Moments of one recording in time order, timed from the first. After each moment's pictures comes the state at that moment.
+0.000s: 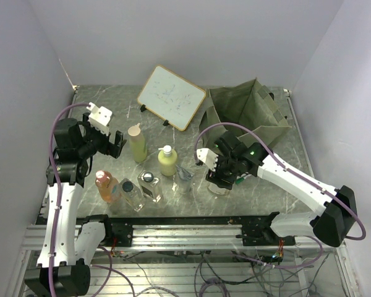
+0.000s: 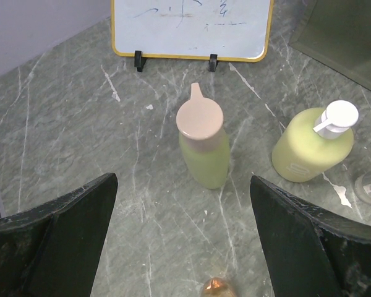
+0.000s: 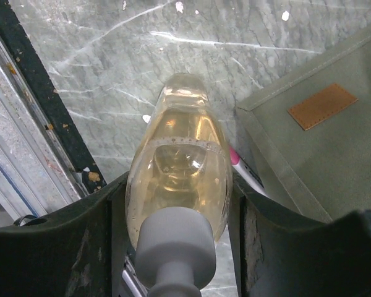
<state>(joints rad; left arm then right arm) 0.08 0.83 0.93 -0.50 0.51 0.36 0.76 1.27 1.04 -0.93 -0.15 -0.54</state>
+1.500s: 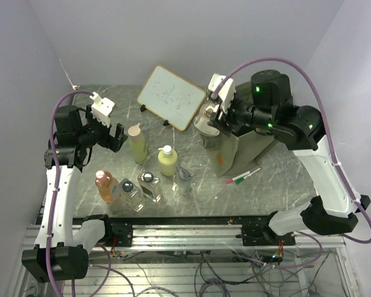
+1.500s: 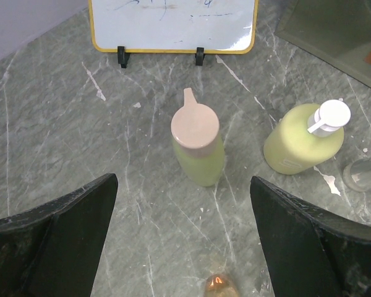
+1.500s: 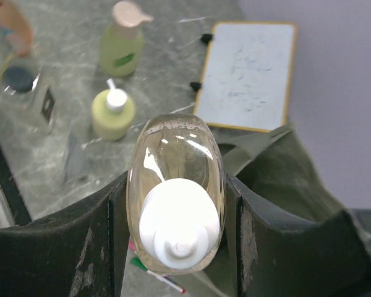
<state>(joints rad) 0.08 0.98 1.07 -0.60 0.57 0.41 0.76 1.37 1.98 -1.09 -0.18 -0.53</state>
